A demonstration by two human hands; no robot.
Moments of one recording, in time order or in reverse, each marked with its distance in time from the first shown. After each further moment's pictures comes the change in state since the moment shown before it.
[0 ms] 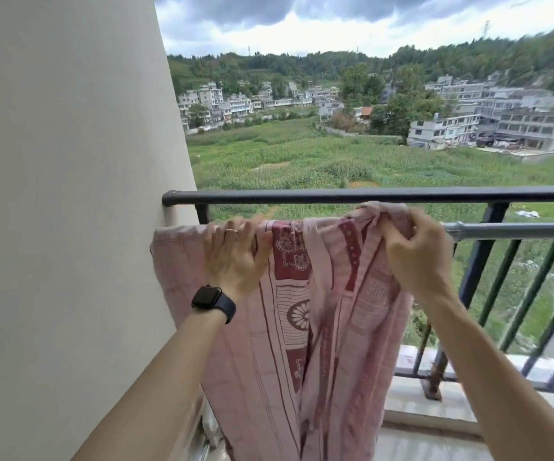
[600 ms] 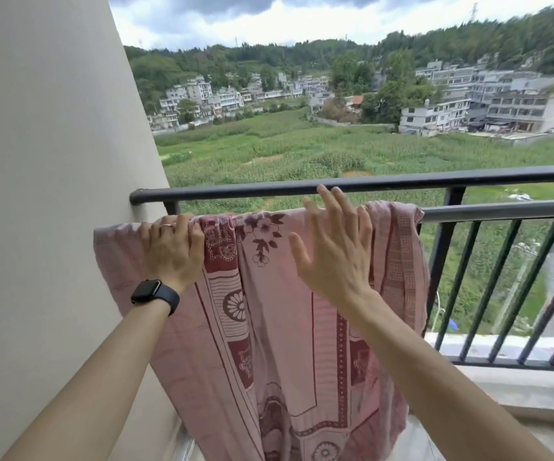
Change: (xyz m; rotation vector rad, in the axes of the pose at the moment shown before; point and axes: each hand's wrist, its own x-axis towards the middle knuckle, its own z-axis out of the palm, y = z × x) left_hand 0.003 0.012 0.019 0.083 0.187 -0.115; right_hand -0.007 0.046 -0.005 -0.595 0.007 -0.453
